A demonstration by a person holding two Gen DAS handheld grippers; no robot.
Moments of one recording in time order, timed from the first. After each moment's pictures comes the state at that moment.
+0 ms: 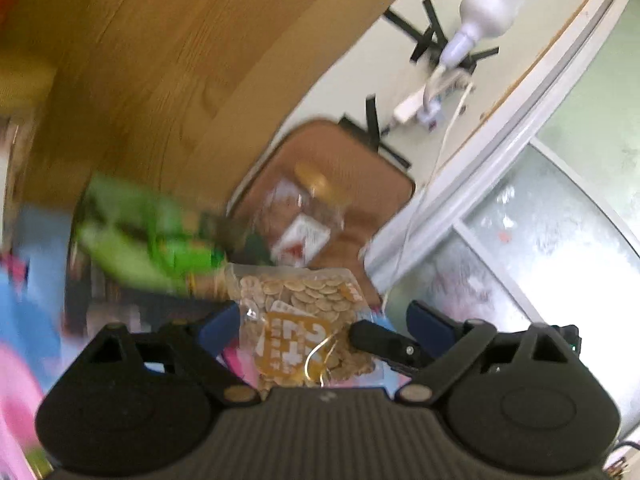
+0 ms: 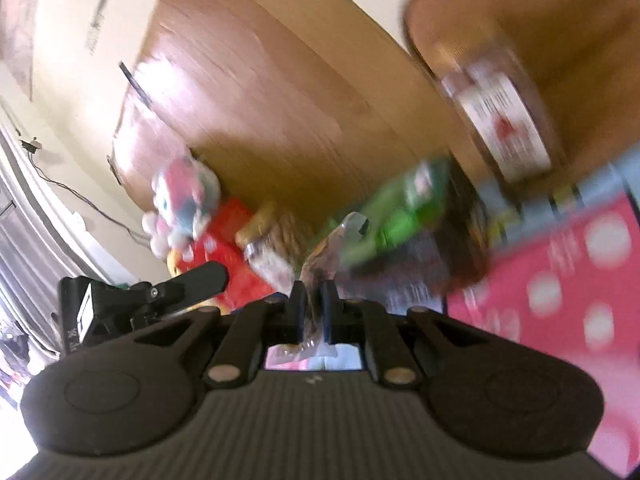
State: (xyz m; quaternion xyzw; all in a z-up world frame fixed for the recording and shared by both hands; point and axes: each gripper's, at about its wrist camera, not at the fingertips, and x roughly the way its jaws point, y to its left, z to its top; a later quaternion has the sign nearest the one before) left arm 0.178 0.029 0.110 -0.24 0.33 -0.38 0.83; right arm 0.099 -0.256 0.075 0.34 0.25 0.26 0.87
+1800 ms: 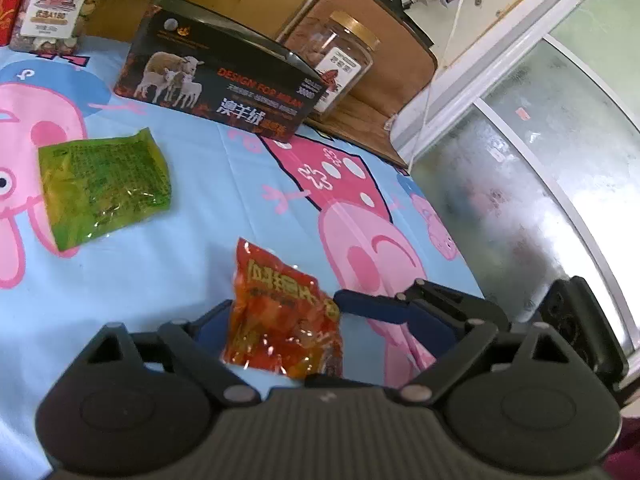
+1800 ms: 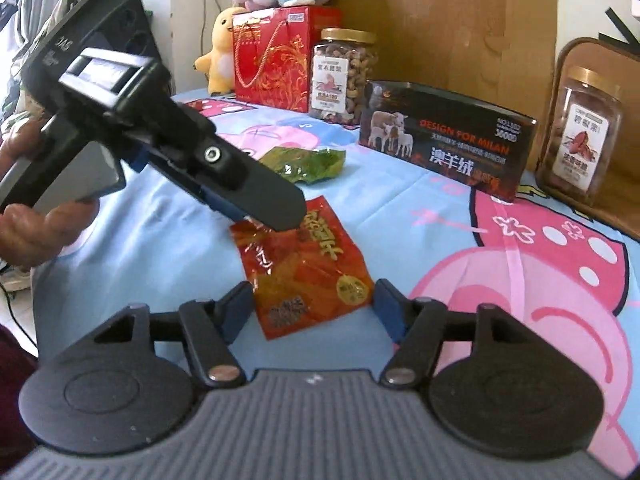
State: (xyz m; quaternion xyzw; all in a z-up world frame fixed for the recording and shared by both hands) left arm 0.043 0.037 0.003 -0.19 0.43 -0.37 0.80; right arm -0.043 -0.158 -0.008 -0.08 0.28 0.30 0.91
